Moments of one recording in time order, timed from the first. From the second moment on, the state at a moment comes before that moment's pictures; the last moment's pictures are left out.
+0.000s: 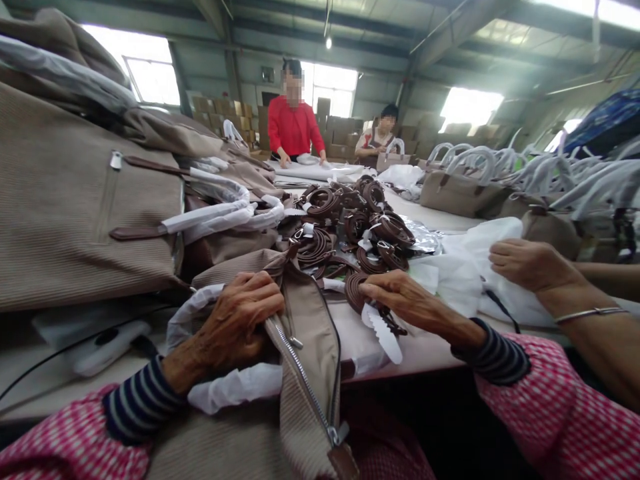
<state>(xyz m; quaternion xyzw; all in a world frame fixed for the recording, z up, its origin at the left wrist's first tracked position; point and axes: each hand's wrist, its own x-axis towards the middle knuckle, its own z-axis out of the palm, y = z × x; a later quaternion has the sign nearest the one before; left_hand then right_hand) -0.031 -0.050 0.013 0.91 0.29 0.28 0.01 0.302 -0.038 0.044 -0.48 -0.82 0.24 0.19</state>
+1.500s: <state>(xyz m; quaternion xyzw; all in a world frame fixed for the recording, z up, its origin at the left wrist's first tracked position) -0.032 -0.050 0.011 0.92 0.29 0.28 0.02 0.308 -0.014 0.061 -0.51 -0.84 0.06 0.19</state>
